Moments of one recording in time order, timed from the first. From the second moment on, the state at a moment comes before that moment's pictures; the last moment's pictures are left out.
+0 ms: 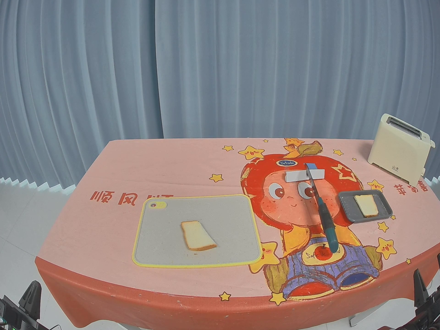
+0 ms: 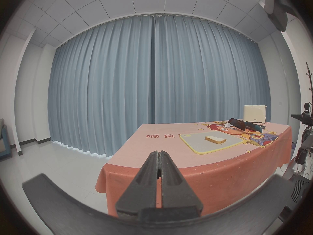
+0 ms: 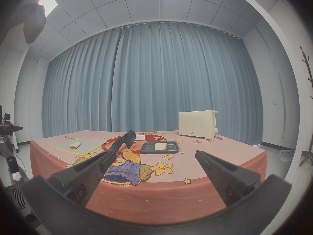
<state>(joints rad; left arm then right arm) 0.00 0.04 -0.02 0.00 -0.03 0.01 0.00 0.02 -0.02 -0.01 0.00 0.04</state>
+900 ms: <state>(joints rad) 0.00 0.04 -0.02 -0.01 -0.01 0.00 0.00 0.02 -0.02 -0.01 0.00 0.04</state>
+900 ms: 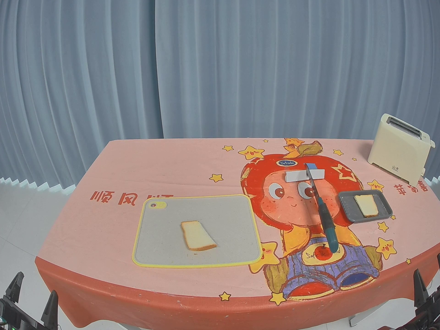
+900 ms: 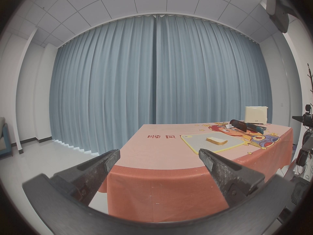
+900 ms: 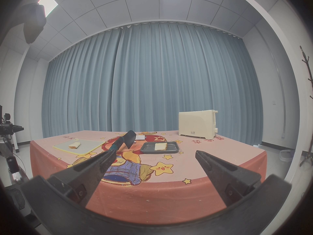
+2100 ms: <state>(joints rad) 0.00 0.04 -0.02 -0.23 0.01 -0.02 0.00 0.02 -0.02 -0.01 0.00 0.04</state>
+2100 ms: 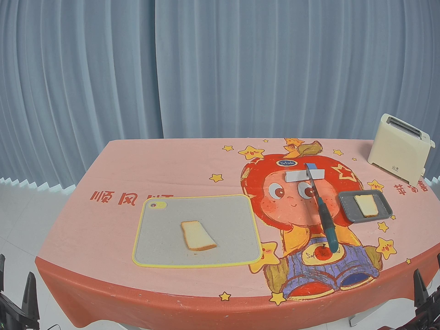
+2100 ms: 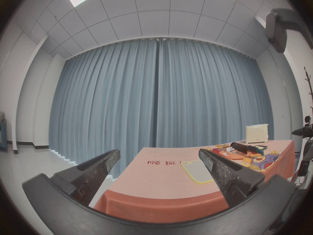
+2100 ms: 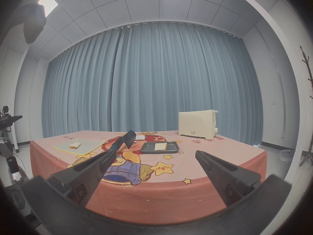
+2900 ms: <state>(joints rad) 0.00 0.02 -0.14 0.05 -0.13 -0.07 0.00 0.02 -0.02 -0.01 0.00 0.04</state>
